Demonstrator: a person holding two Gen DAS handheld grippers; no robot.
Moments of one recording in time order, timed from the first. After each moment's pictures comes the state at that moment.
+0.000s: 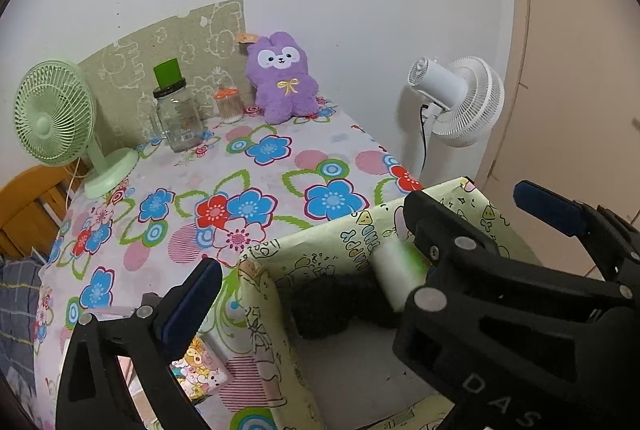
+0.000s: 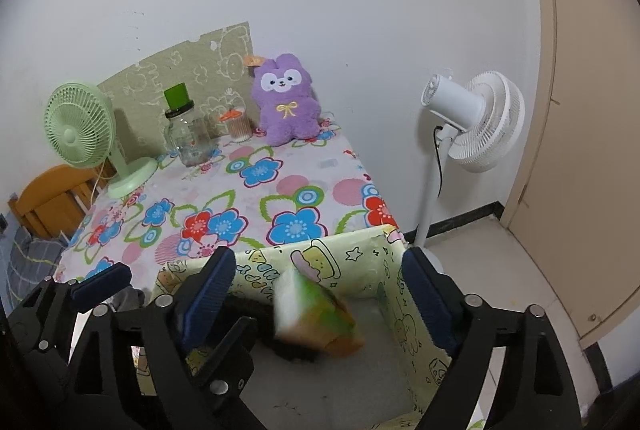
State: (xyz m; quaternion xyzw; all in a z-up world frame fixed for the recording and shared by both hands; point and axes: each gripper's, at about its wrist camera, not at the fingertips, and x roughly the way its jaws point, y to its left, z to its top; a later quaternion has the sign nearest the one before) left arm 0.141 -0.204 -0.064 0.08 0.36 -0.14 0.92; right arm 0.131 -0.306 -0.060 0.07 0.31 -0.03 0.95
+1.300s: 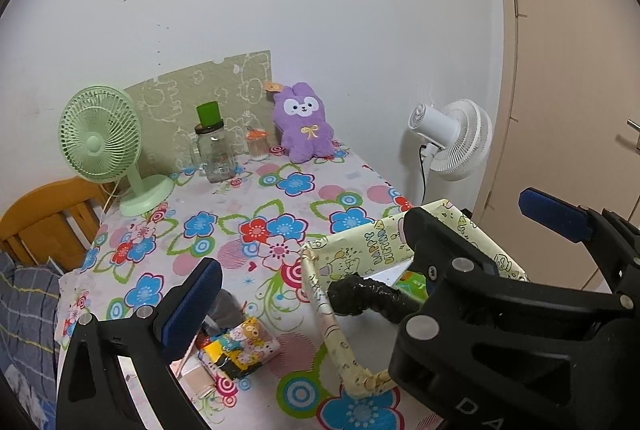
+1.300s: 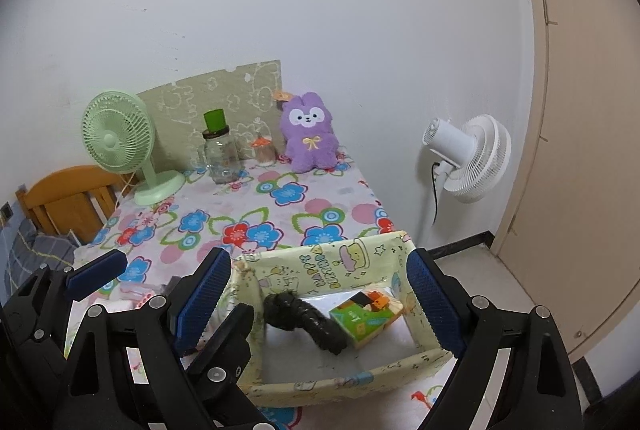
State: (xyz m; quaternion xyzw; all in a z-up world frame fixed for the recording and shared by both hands) left arm 0.069 -0.151 -0.016 0.07 0.29 -0.14 0.95; right arm 0.053 -0.252 -0.010 0.04 0.26 -0.04 0.96
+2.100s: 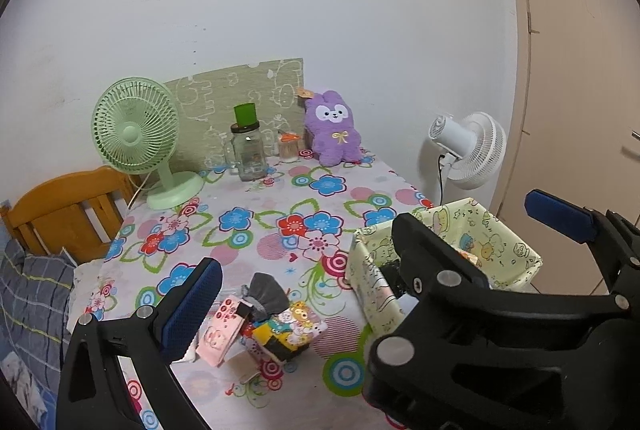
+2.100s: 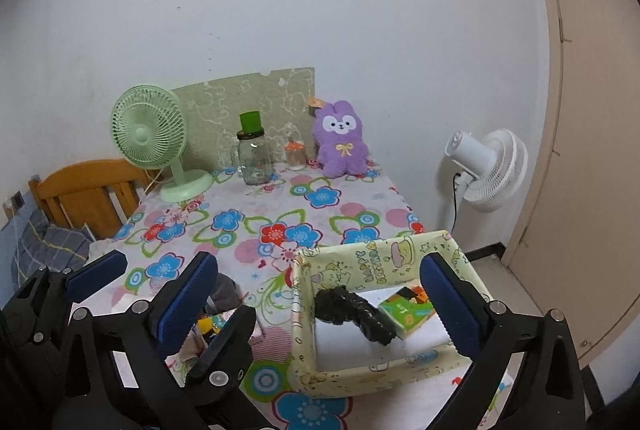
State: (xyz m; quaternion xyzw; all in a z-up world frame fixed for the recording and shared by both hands) left arm 0.048 -0.095 -0.013 0.06 0.27 -0.11 0.95; right arm 0.036 -0.194 -0.006 0.02 0.24 -0.01 0.97
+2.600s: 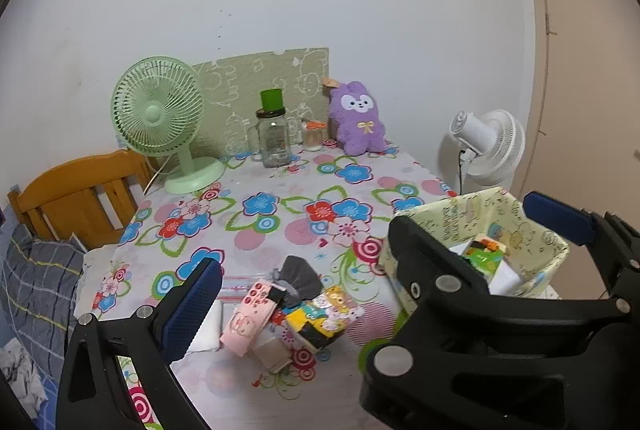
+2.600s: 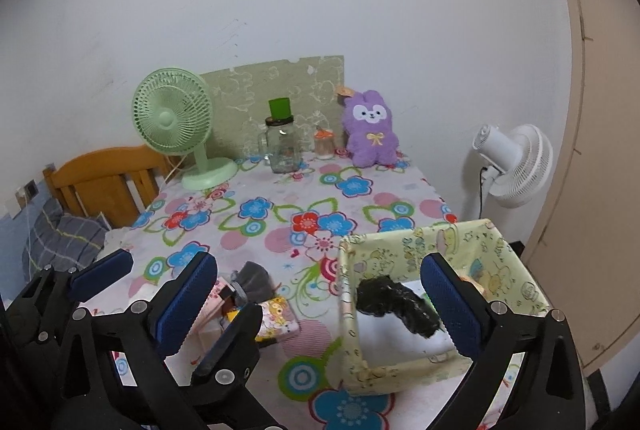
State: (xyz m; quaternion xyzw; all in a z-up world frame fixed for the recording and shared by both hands) left arm 0.053 -0.062 -0.032 0.05 0.28 -0.09 0.96; right arm 0.044 -0.160 -0.025 0.02 0.25 0.02 0.97
